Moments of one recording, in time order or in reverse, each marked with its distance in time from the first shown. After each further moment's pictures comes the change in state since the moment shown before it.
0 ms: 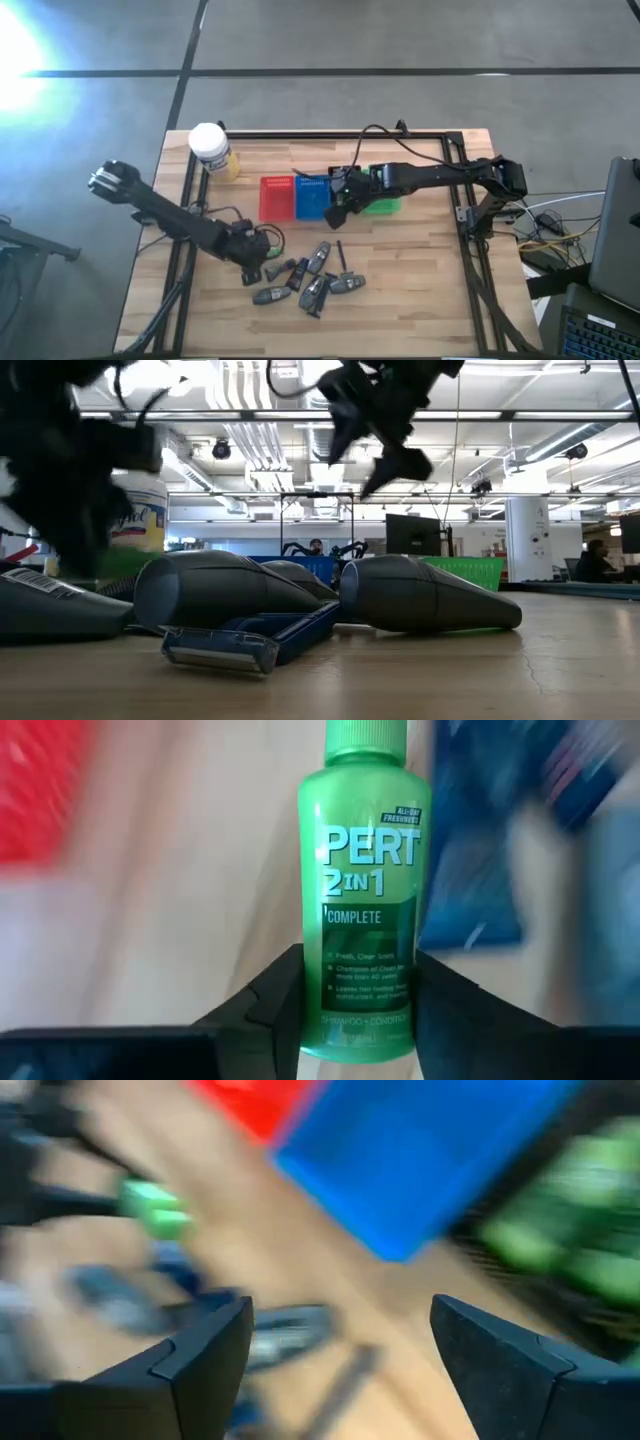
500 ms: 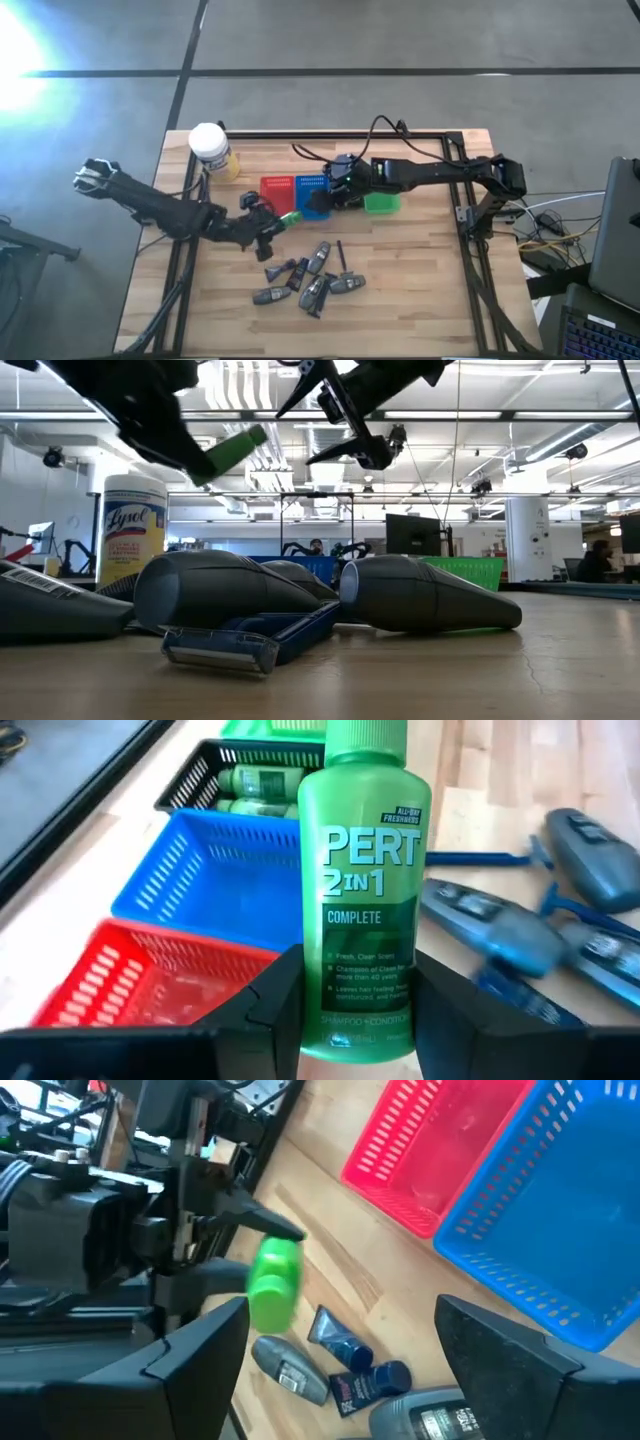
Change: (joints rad) left arm 0.136 -0.185 0.021 0.242 -0.319 0.357; right arm -0.029 0.002 -0.005 0.321 -0.095 0.208
